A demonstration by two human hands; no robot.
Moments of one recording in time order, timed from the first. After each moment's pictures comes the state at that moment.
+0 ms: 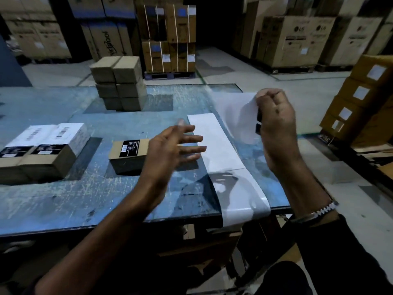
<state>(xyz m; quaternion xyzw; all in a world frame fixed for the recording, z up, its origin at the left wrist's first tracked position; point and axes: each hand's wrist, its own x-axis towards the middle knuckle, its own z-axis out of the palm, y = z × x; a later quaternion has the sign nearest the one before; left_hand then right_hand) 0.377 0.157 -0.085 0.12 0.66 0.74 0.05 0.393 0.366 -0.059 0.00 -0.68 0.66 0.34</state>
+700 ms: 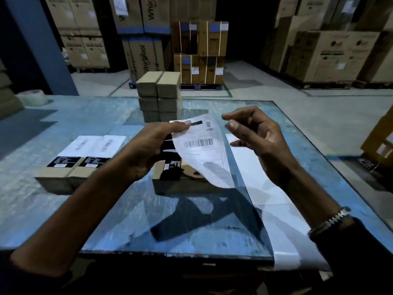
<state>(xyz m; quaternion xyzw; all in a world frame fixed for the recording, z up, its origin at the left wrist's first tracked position) 0.283 0.051 -0.038 0.07 0.71 0.69 0.11 0.325 0.297 -0.053 0.16 -0.73 0.64 0.16</state>
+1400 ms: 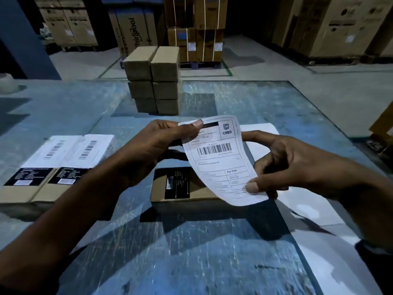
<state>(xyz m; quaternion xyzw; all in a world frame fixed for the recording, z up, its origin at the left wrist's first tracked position) 0.213 0.044 -0.072 0.17 0.72 0.65 0.17 0.293 0.315 -0.057 0.12 -0.80 0.56 -0.20</state>
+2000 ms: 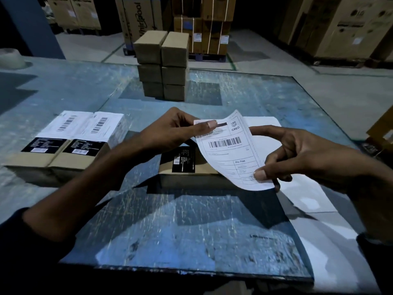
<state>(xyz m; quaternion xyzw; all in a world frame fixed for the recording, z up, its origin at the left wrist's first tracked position) 0.215 0.041 -0.091 0.25 0.77 0.57 0.15 0.319 0.309 -0.049 0.05 -0.81 0.56 -0.19</state>
